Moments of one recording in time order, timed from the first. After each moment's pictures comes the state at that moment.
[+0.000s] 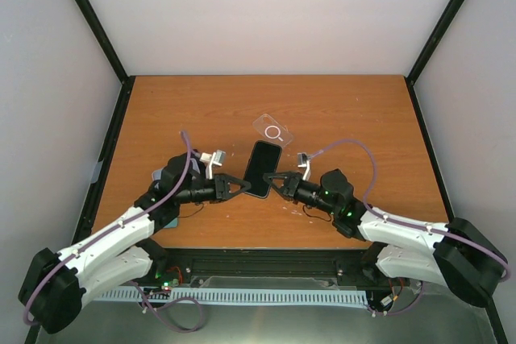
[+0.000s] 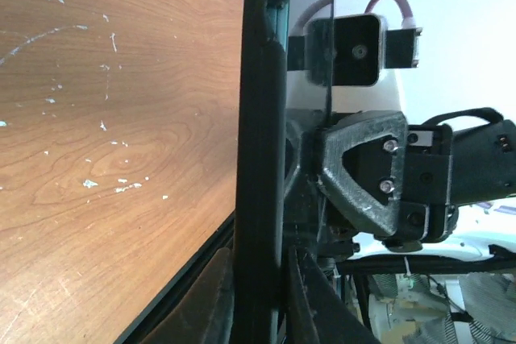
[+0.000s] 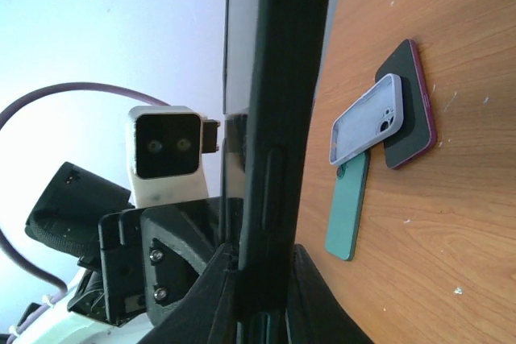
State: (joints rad) left arm -0.62 0.89 0.42 0.13 0.68 -0.99; right arm 0.85 1.08 0.34 0.66 -0.31 1.24
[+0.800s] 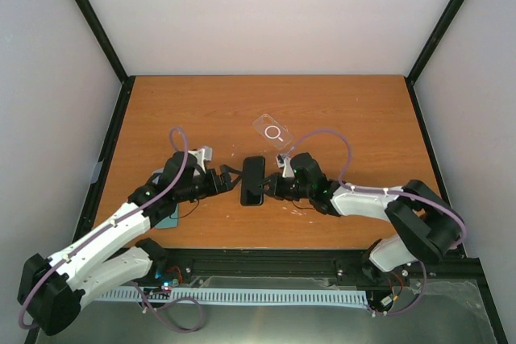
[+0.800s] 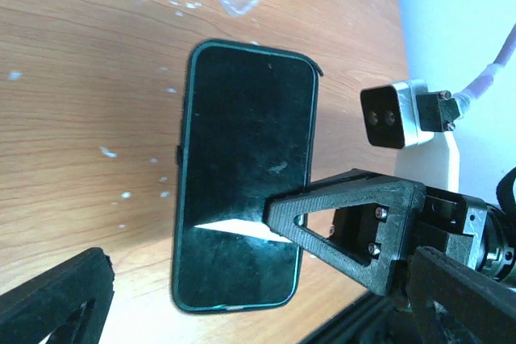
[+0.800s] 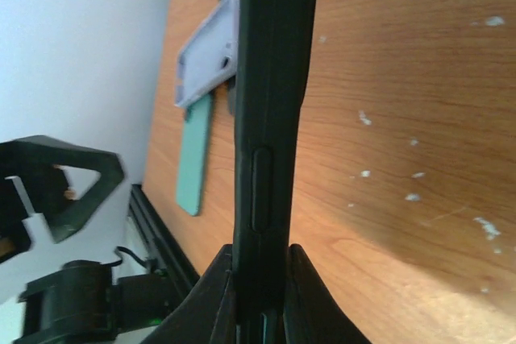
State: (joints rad) left arm -0.62 0.88 0.57 -0.29 0.29 -0.87; right arm 0.79 1.43 0.55 0.38 -0.42 0.99
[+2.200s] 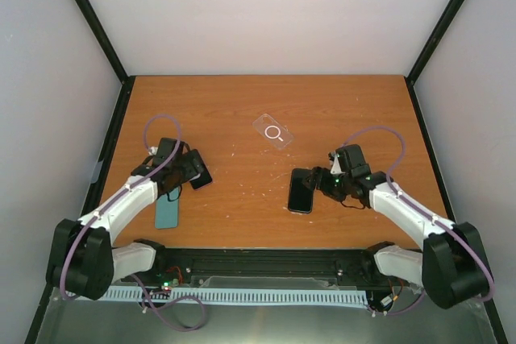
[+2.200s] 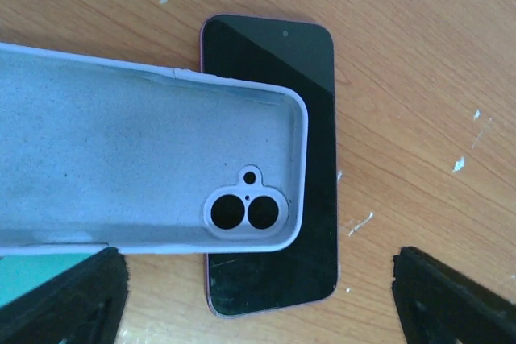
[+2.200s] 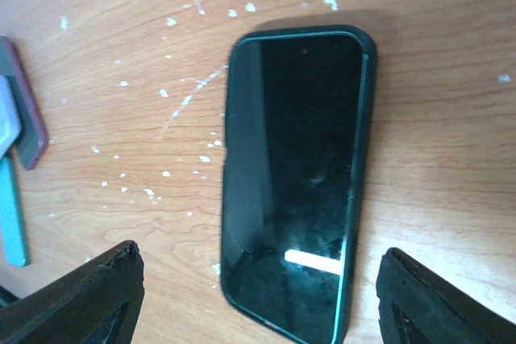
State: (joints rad) left arm -0.25 1.16 0.63 -0.45 -0.09 -0.82; right arm 0.35 1.19 0.58 -0.39 -0.36 0.66
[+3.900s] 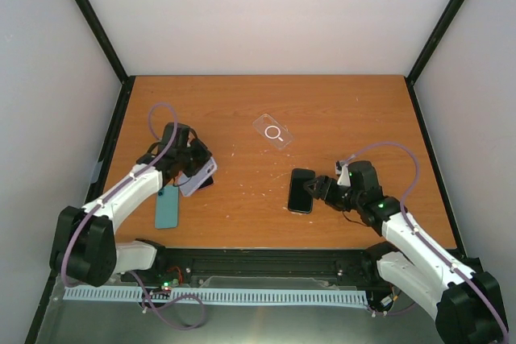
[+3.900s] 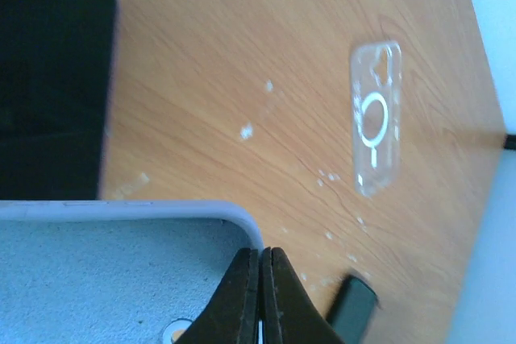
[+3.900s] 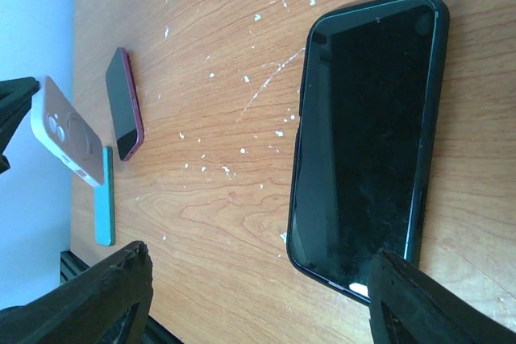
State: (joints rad) left arm -0.29 1.26 0.76 -0.33 0.18 -1.03; right arm 0.37 0.84 0.39 -0.28 -0.45 0.79
